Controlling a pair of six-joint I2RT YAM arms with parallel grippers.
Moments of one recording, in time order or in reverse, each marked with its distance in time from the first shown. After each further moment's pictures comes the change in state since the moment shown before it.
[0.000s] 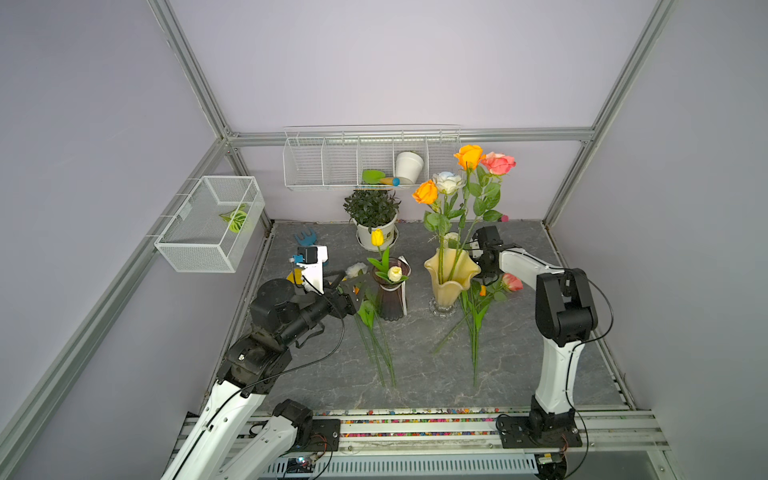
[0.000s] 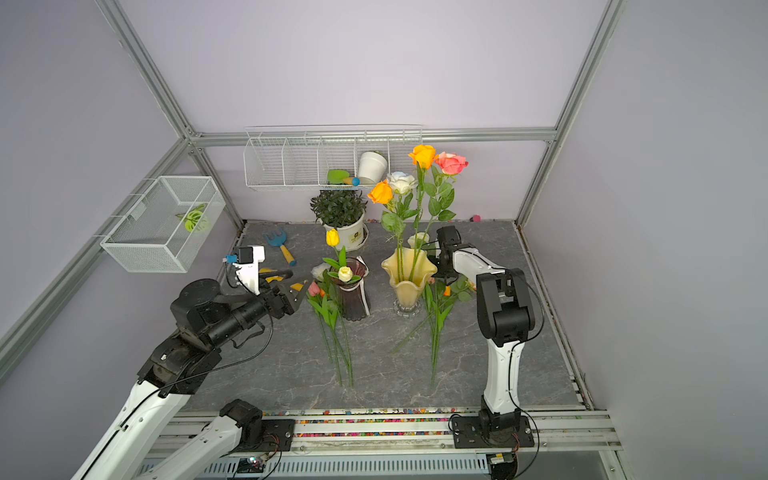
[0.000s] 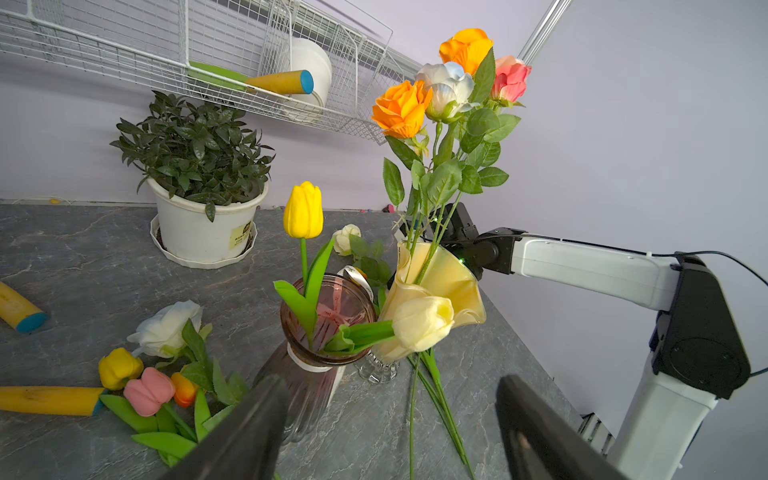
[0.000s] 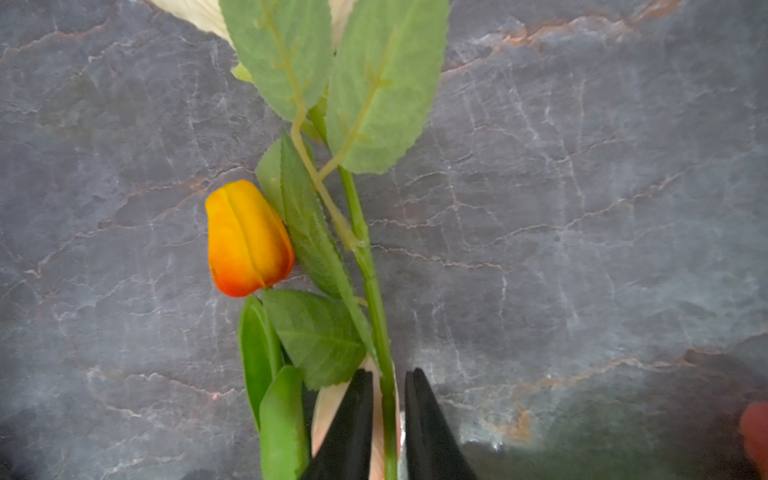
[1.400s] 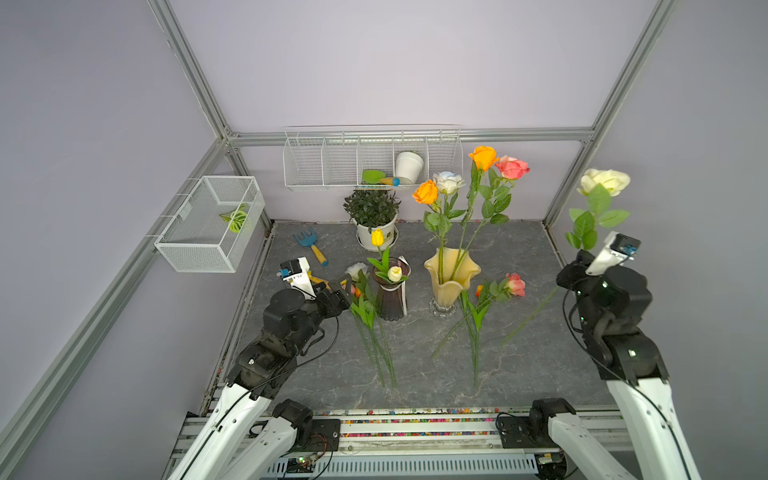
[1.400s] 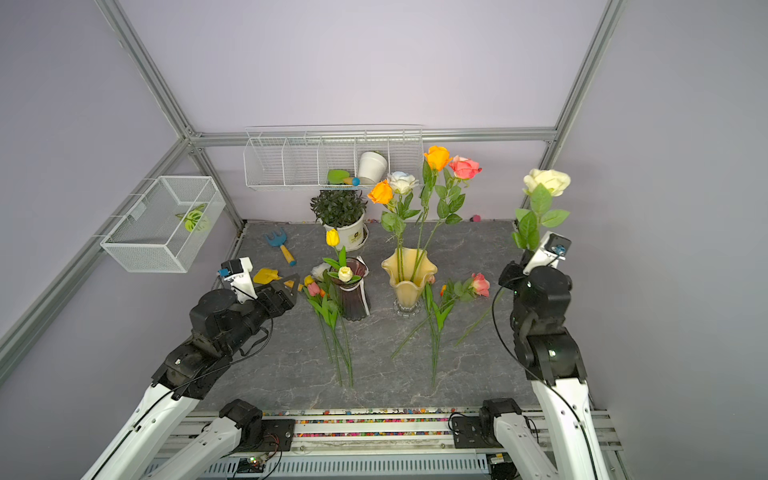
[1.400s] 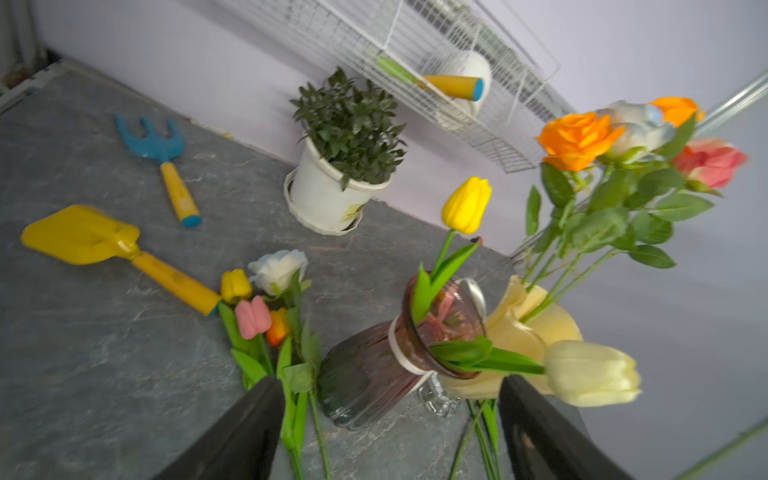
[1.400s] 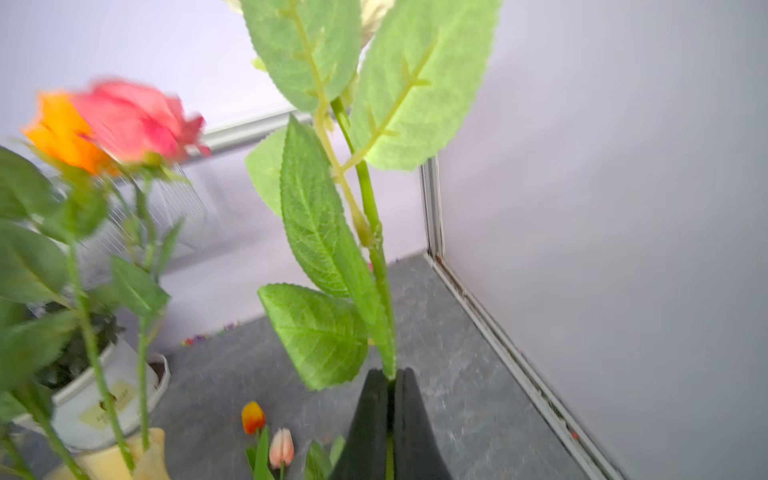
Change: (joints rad) left arm 0.000 -0.042 -0.164 -0.019 -0.367 -0.244; right arm -0.117 -1.361 -0.456 0.123 0.476 -0.039
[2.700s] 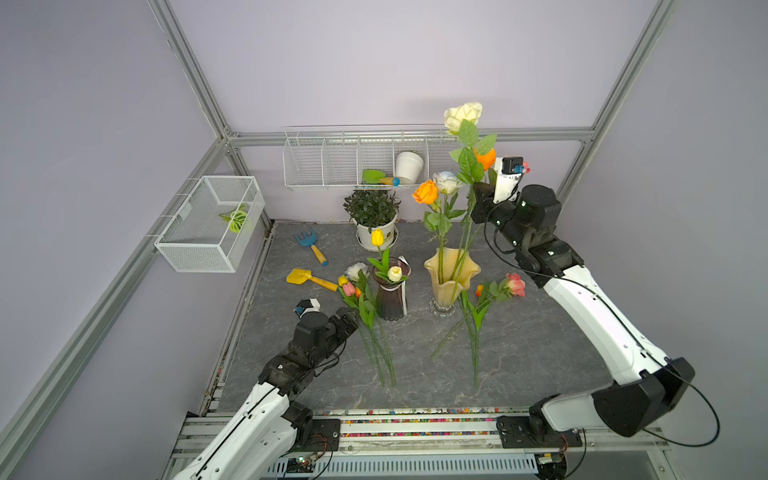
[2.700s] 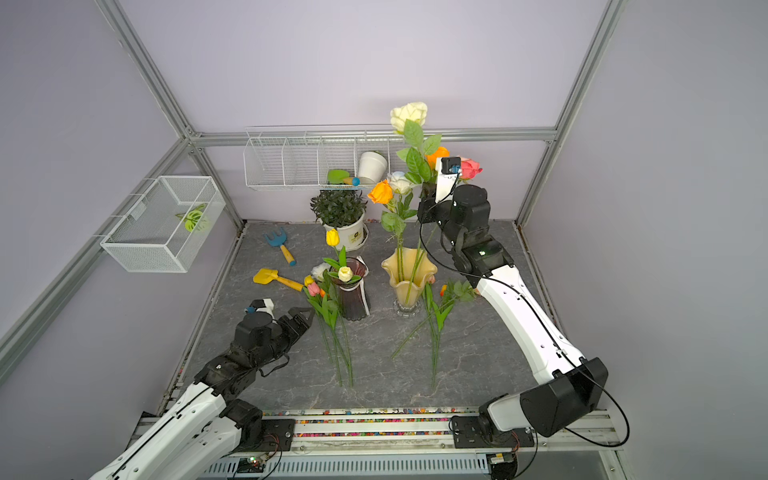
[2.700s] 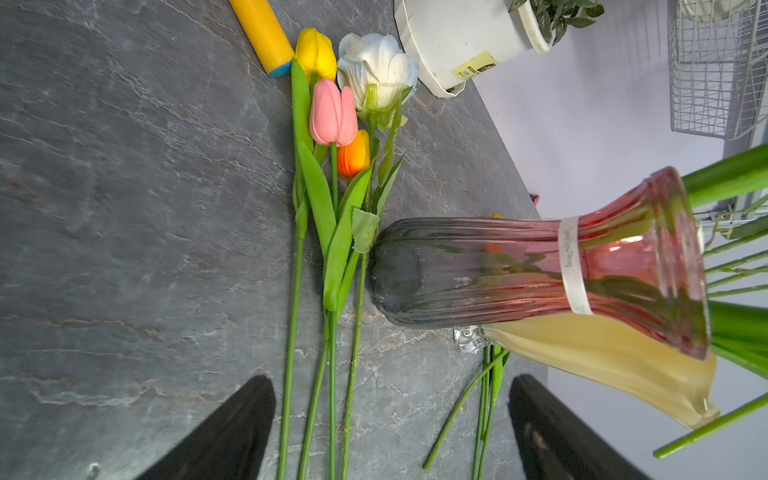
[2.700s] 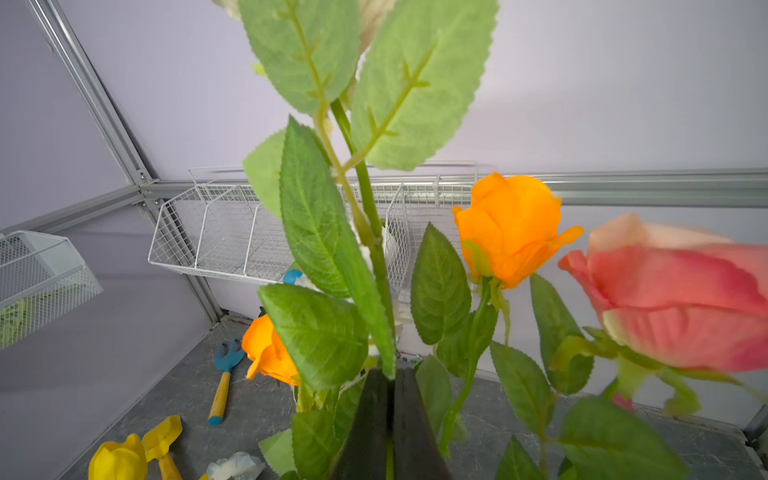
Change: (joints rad) left arm 0.000 -0.005 -0.378 0.117 0.118 -0.428; right arm 0.334 0.715 0.505 0.274 -0.309 -0.082
